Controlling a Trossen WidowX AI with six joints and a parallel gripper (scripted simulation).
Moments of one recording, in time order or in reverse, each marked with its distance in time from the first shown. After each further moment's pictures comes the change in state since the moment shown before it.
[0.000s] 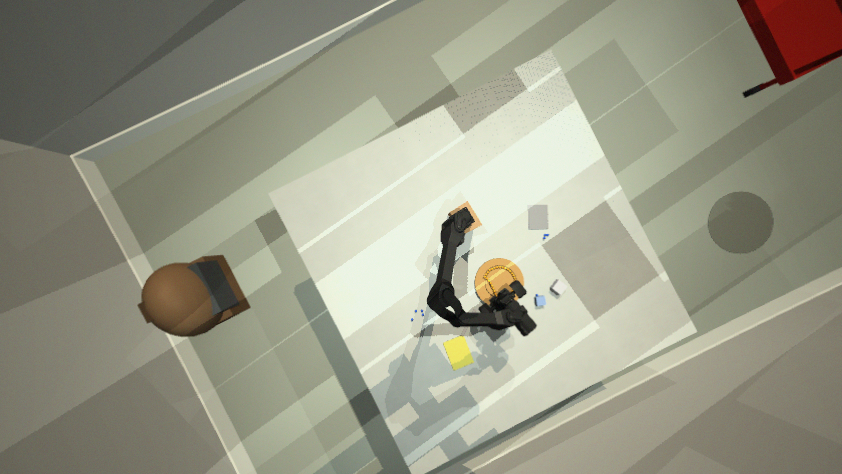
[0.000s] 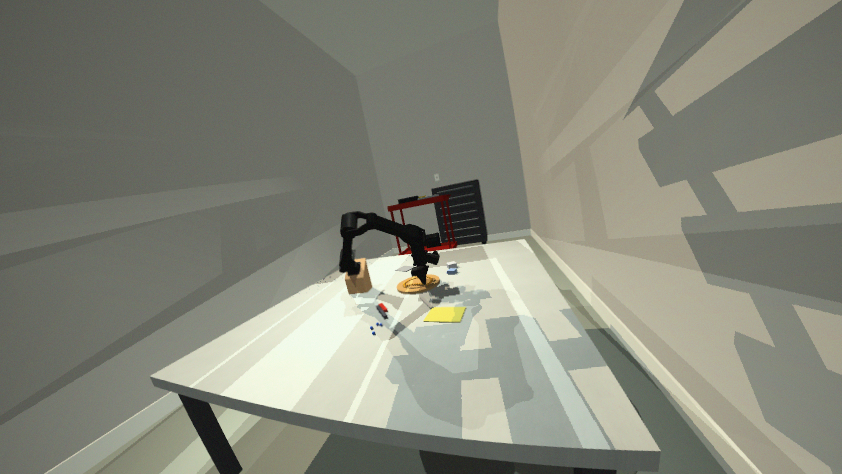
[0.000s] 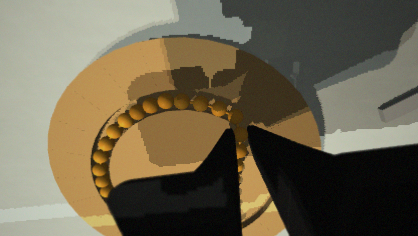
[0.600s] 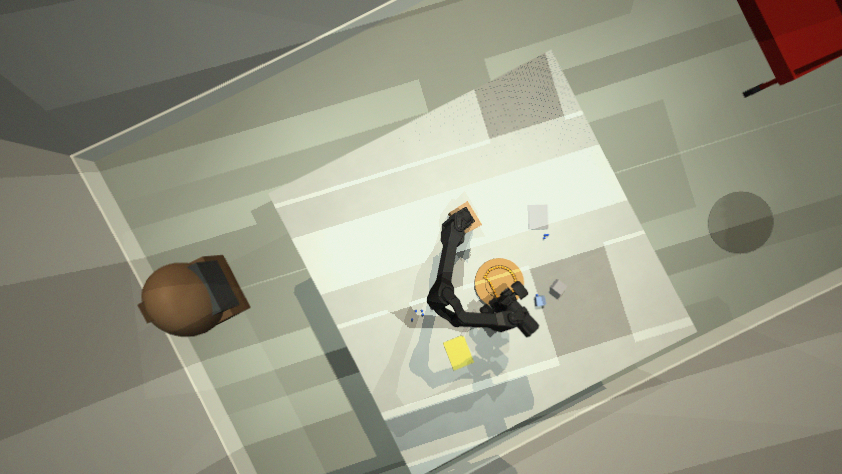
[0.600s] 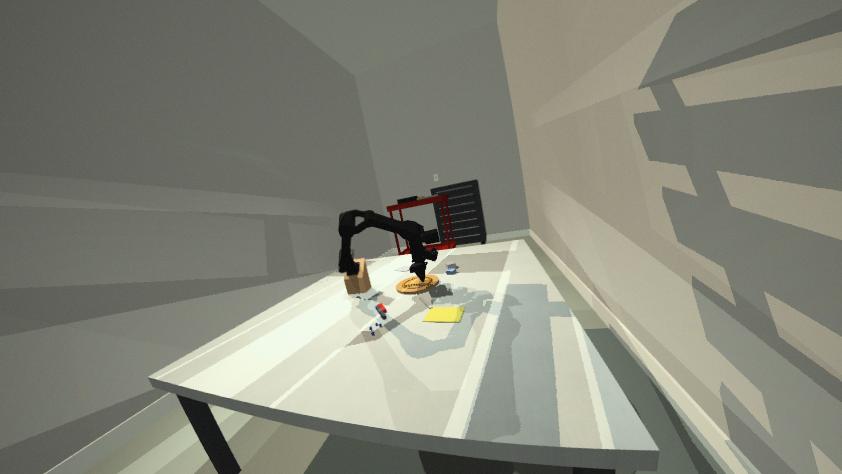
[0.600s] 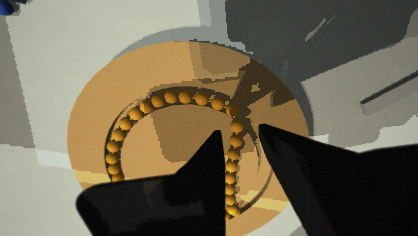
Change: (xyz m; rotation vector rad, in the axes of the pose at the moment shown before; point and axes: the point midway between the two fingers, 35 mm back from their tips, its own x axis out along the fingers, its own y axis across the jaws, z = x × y) arm -0.016 0.000 0.001 0.004 -0.006 0.003
